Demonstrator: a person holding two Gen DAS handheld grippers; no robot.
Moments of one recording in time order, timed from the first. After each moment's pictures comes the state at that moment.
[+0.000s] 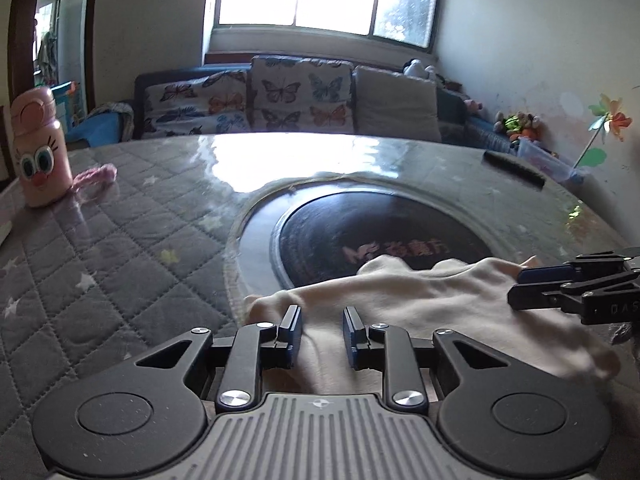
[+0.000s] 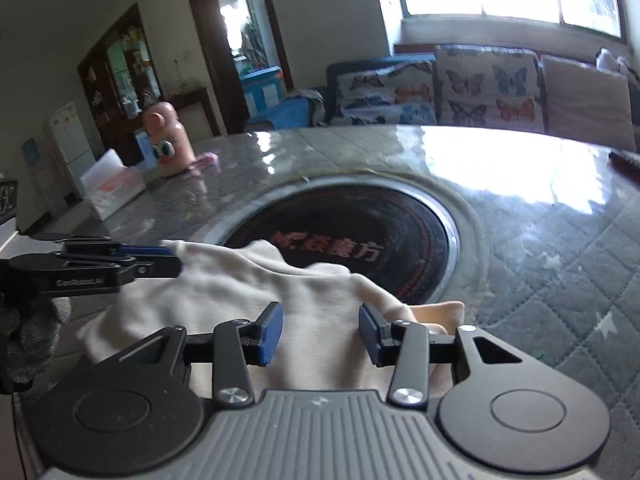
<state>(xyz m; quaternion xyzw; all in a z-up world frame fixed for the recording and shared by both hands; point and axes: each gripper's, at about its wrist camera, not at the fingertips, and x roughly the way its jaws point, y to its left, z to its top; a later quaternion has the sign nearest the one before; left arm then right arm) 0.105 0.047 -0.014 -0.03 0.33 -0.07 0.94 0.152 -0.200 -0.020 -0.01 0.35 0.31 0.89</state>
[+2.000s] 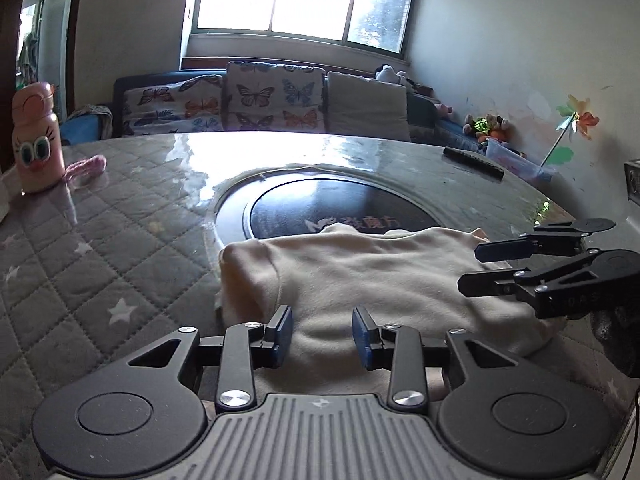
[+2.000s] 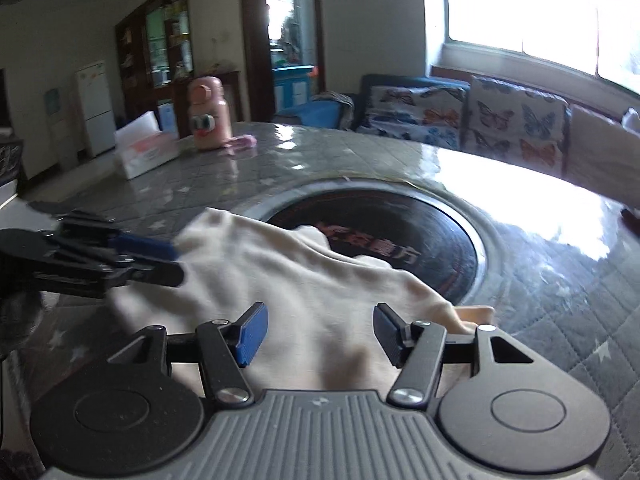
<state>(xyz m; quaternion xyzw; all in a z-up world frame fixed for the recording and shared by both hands) 0.046 0.046 -0.008 -0.04 0.31 -0.12 0.94 0.113 -0.179 -0.013 -0.08 0.32 0.34 0.88</state>
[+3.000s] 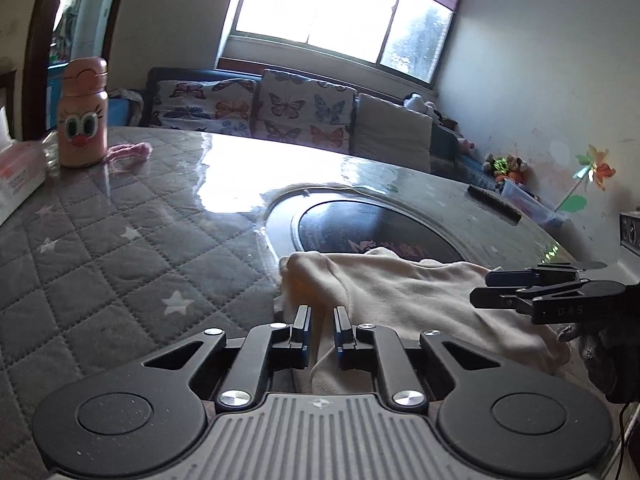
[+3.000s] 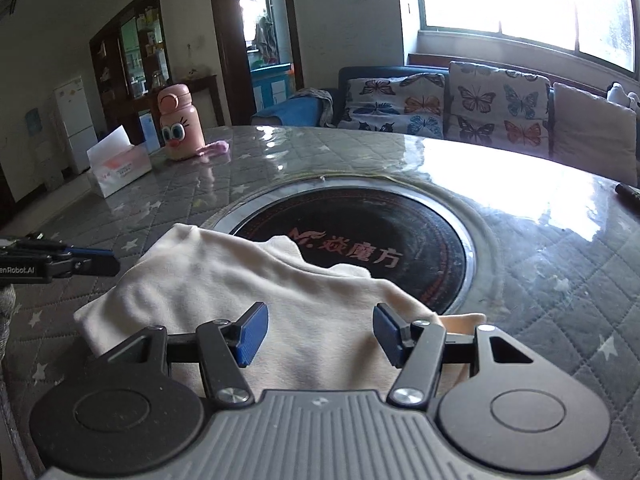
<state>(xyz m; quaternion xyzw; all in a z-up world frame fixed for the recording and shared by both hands) 0.040 0.083 -0.003 -0.10 0.30 -0.09 0.94 0.135 -0.175 -0.015 -0.06 0.33 0.32 0.89</state>
